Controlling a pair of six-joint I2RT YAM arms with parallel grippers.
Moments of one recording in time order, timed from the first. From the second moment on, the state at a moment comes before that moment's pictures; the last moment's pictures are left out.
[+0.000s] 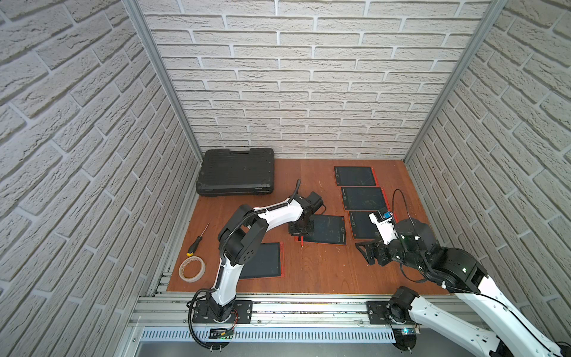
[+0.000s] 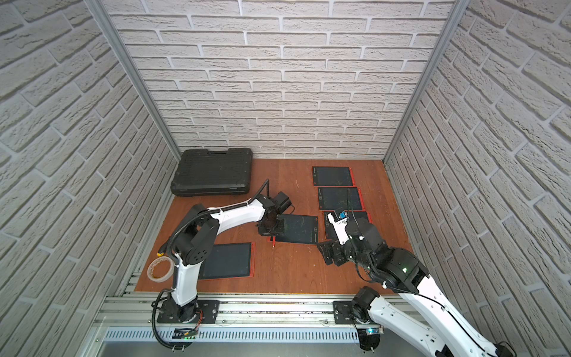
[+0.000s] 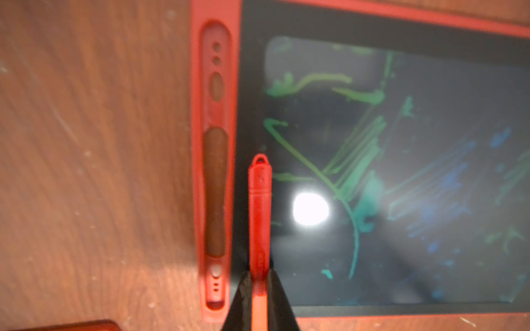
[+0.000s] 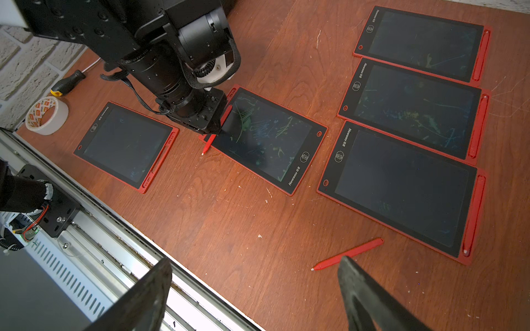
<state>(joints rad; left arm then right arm) -0.80 2.04 1.48 -0.88 -0.01 -0.79 0.65 0.68 0.99 -1.09 0.09 0.25</state>
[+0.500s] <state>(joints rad) -0.74 2.03 1.51 -0.93 -0.07 -0.69 0.65 0.68 0.99 -1.09 0.09 0.25</state>
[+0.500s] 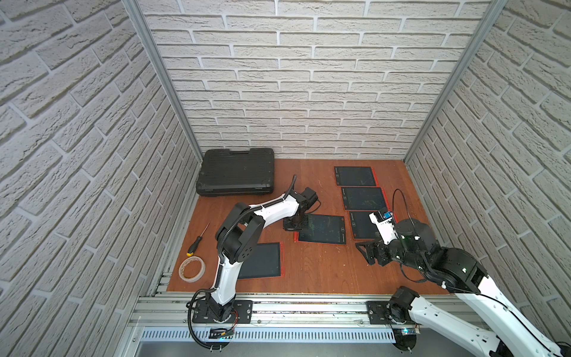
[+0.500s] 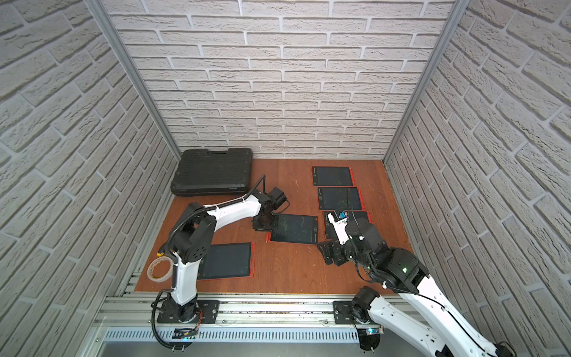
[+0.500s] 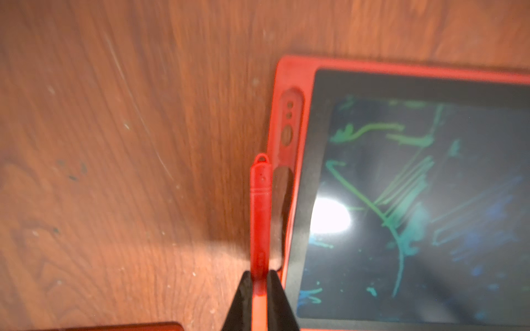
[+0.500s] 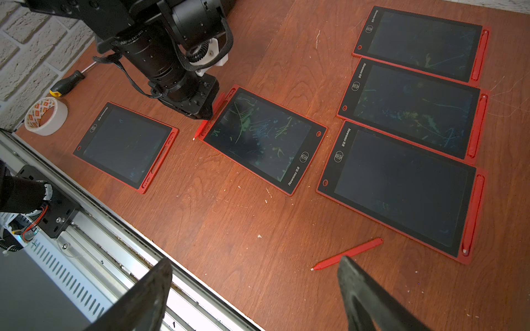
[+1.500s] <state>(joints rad) -0.73 2.07 1.59 -0.95 -0.04 -0.59 0.65 0.68 0.97 -1.09 0.10 0.26</state>
